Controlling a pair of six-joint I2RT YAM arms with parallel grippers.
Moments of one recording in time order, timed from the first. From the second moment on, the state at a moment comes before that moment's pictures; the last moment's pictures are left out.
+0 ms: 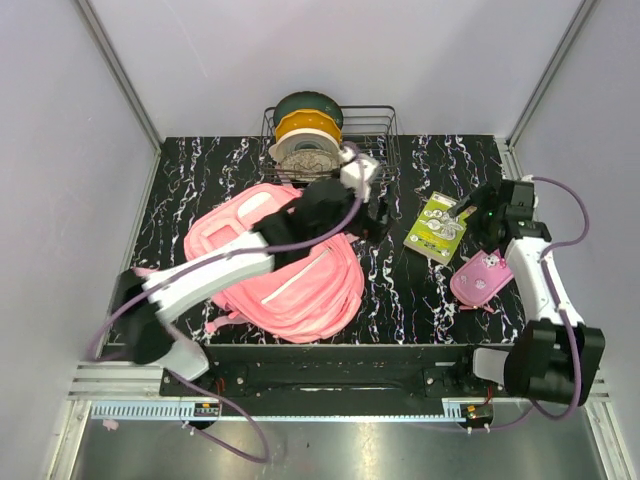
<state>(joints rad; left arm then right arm) -0.97 1.43 1.34 -0.16 -0.13 -0.24 -0.11 1.22 0.94 -0.49 -0.08 0.74</state>
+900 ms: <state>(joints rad) -0.77 2.47 1.96 0.00 0.43 -0.61 -0.26 1.60 0.96 -0.33 -0.23 0.73</state>
